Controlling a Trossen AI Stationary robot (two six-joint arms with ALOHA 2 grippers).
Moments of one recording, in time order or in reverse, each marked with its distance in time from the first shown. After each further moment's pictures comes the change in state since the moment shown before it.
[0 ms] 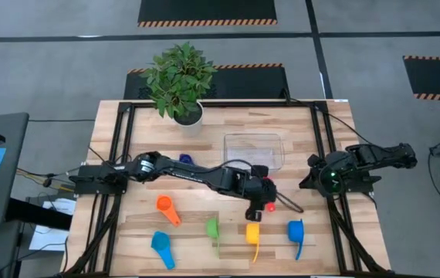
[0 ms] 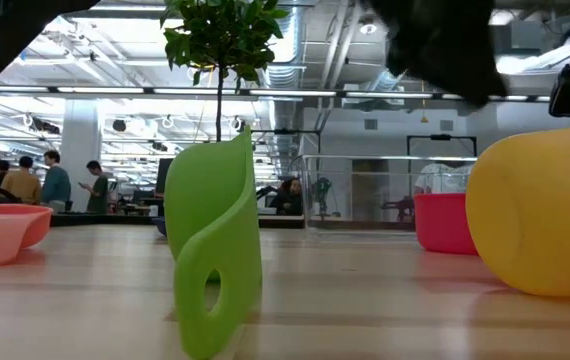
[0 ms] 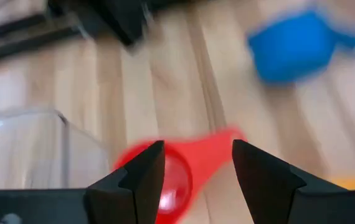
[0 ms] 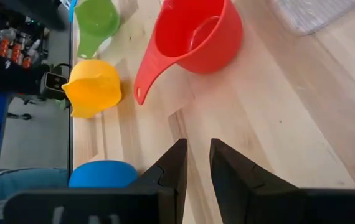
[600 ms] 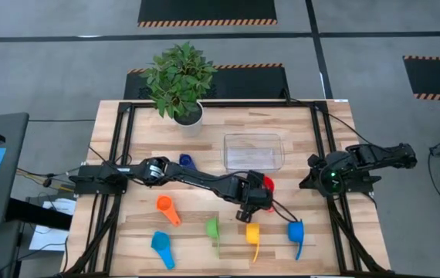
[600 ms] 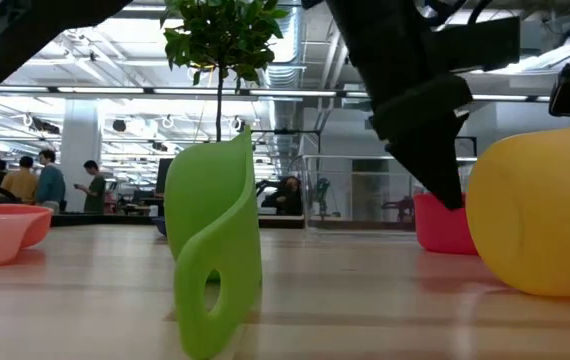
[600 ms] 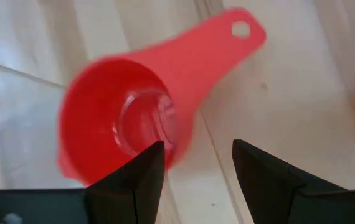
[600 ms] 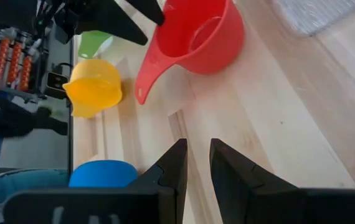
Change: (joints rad) left arm -0.005 0.112 0.001 -0.113 -0.064 0.106; right arm 0.000 0.000 -0.001 0.001 -0.001 -0.007
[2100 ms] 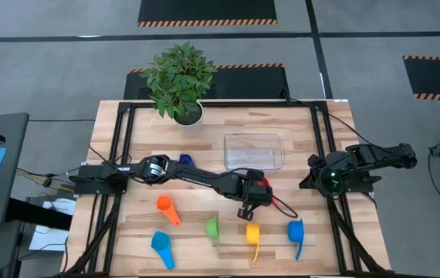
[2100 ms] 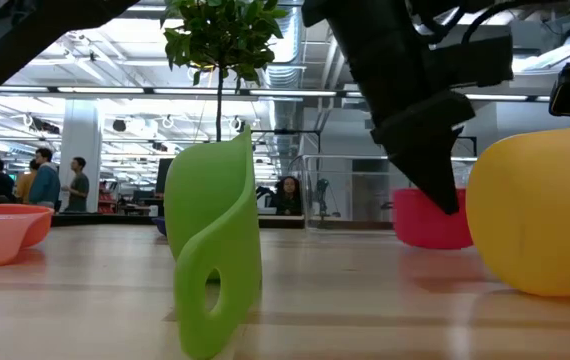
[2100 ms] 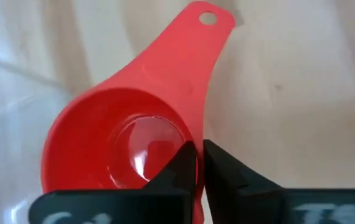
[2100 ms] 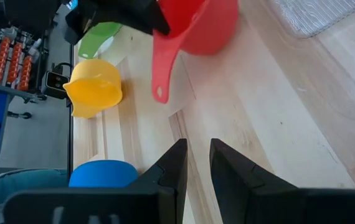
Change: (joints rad) left arm 0.022 -0.005 -0.044 0.053 0.021 -0.036; right arm 0.000 0.000 0.000 0.001 0.000 -0.003
